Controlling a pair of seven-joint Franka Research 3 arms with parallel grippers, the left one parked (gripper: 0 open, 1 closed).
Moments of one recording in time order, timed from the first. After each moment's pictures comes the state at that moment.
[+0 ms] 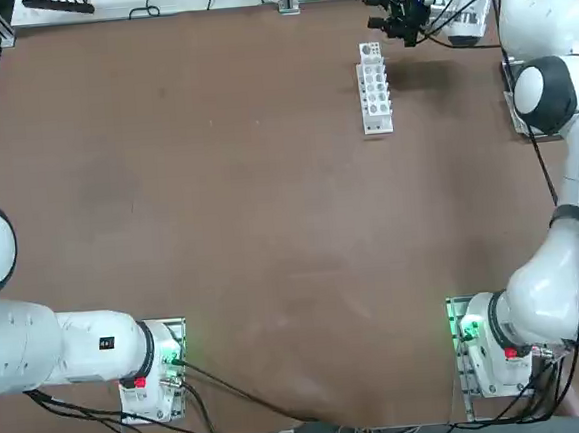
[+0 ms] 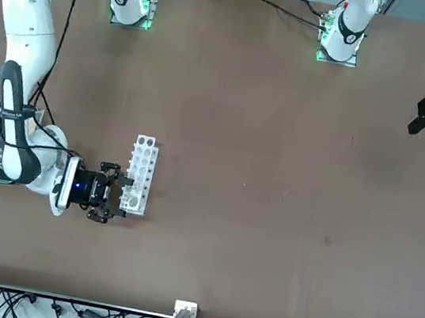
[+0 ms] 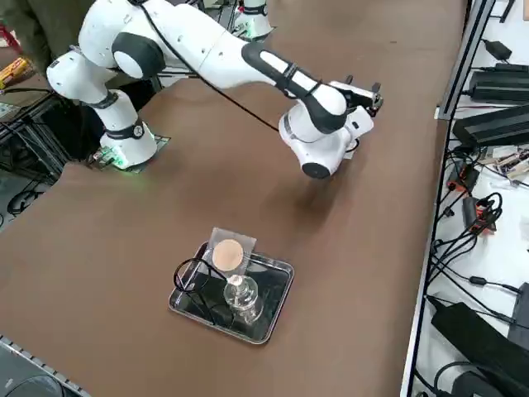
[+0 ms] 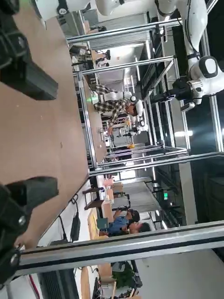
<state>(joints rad) -0.14 0.97 0.18 -1.35 1.55 1.65 -2.14</state>
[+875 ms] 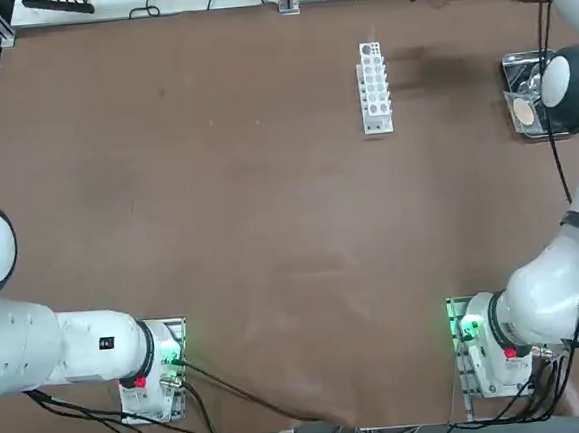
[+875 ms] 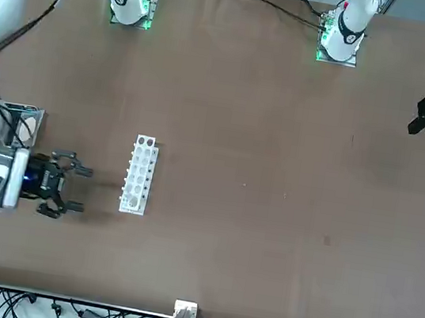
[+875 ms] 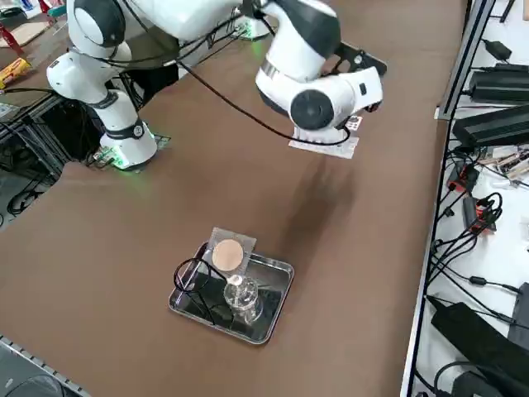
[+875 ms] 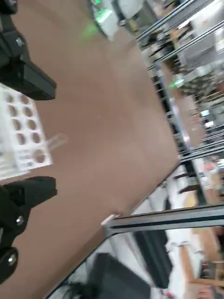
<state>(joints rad) -0.14 0.71 -0.02 -1.26 1.06 1.65 -1.65</state>
